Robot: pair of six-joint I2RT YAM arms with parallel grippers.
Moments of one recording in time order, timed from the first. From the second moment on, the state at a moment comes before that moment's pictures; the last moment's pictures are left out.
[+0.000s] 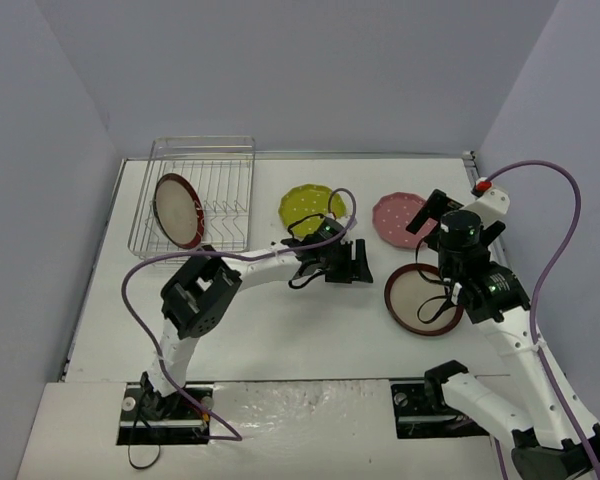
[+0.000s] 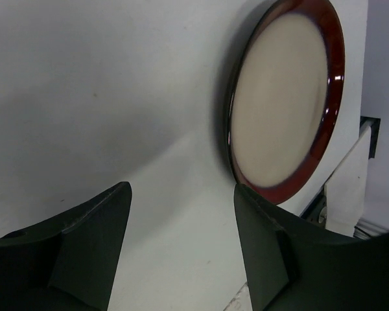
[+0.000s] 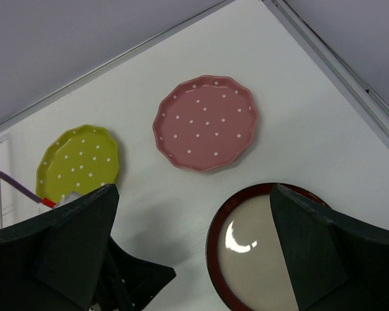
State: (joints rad) left arm -0.88 2.06 1.43 -0.09 0.32 -0.81; right arm 0.36 0.86 1.01 -0.56 0.60 0.55
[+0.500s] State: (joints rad) left arm -0.93 2.23 1.44 0.27 0.48 -1.05; right arm 0.36 0.84 1.01 -0.57 0.60 0.55
